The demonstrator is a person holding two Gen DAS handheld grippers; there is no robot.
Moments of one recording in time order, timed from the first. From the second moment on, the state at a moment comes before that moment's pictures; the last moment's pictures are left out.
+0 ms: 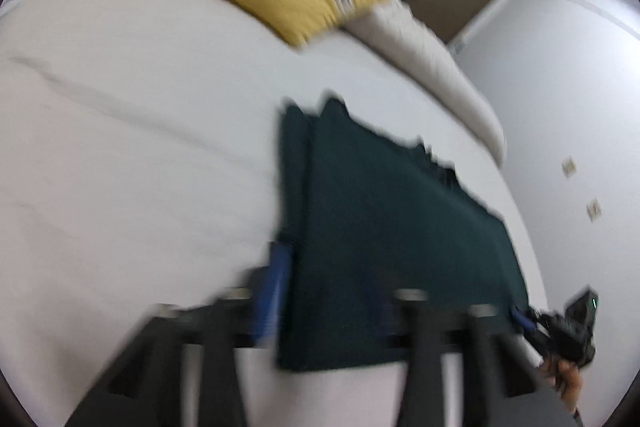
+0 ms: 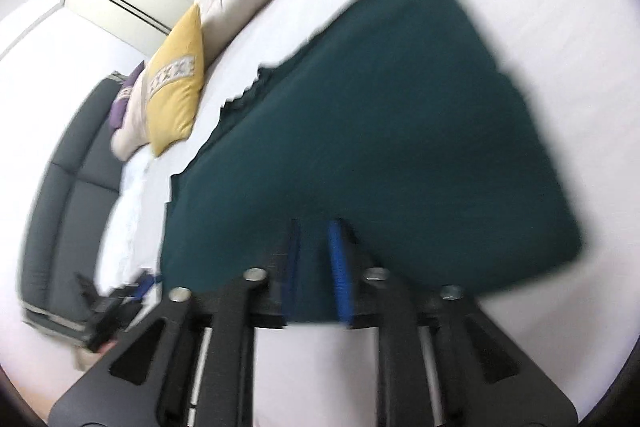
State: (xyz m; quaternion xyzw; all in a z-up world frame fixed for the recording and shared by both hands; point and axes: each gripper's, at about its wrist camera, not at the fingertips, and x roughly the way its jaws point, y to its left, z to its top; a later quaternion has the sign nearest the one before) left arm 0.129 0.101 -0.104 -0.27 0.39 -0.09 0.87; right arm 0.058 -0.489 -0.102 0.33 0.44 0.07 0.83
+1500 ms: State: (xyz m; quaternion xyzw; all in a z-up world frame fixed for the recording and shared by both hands) left arm 0.201 0.011 -0.058 -0.27 0.46 -0.22 0.82; right arm 0.184 -0.383 -0.135 0.46 0.47 0.24 0.72
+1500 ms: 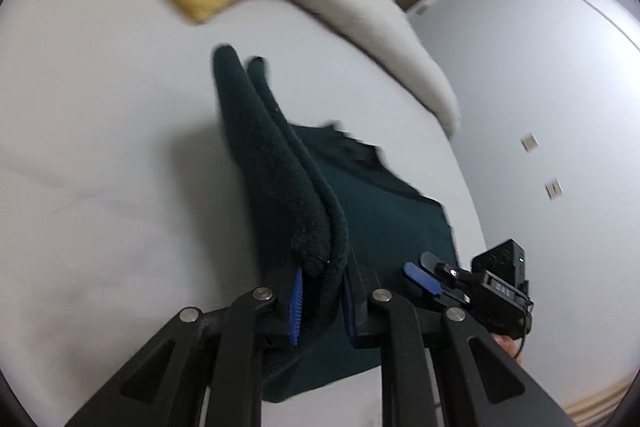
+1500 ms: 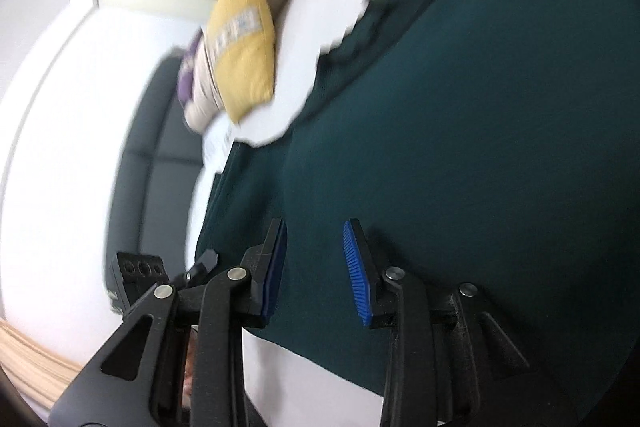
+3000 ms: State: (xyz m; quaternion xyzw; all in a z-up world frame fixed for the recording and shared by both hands) left arm 0.192 -0.157 -0.039 -0.17 0.42 -0.32 0.83; right arm 0.206 -0.490 -0.063 0.31 0.49 0.13 0.80
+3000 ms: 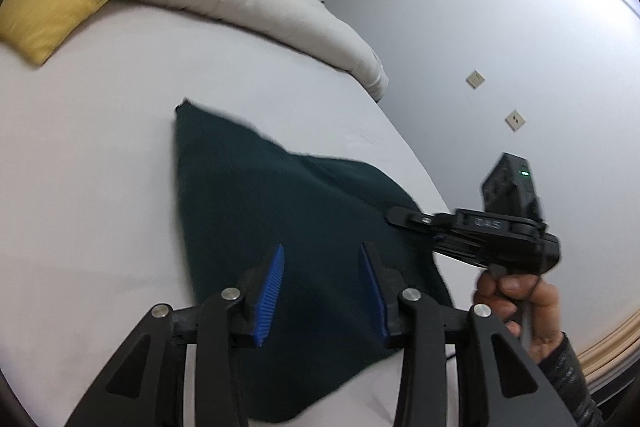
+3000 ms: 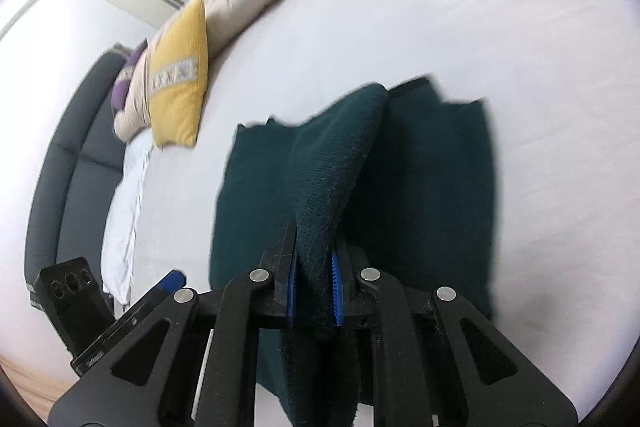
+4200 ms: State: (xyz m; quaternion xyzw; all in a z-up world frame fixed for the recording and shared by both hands) left arm 0.310 -0.230 -0.116 -0.01 0.51 -0.23 0.83; right arm 0.292 -0.524 -0.129 0.39 0.51 0.11 0.76
